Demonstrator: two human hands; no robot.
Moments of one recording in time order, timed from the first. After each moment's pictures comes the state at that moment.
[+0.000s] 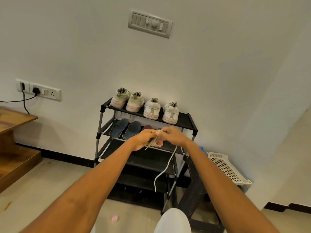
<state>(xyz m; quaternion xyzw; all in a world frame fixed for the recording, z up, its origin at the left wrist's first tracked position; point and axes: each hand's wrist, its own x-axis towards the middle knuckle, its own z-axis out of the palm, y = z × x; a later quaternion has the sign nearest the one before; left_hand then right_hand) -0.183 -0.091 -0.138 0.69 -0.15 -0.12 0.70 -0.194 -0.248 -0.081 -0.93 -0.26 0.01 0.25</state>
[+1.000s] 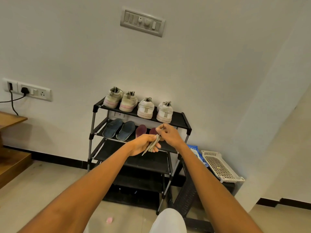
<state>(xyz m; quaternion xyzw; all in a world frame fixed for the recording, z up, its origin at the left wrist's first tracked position) -0.187 -0.109 -0.150 0.64 -0.18 -0.20 0.72 -0.186 -0.258 -0.102 -0.90 -0.18 -0.07 0.40</state>
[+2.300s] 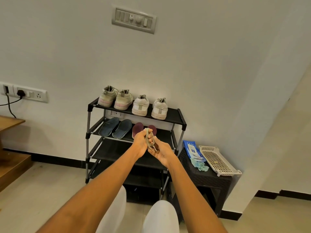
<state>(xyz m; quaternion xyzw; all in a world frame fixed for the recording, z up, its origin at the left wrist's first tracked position) -0.194 -0.157 -0.157 0.42 0.04 -0.05 0.91 -0.212 -0.265 -0.162 -0.61 0.04 0.11 0.78</state>
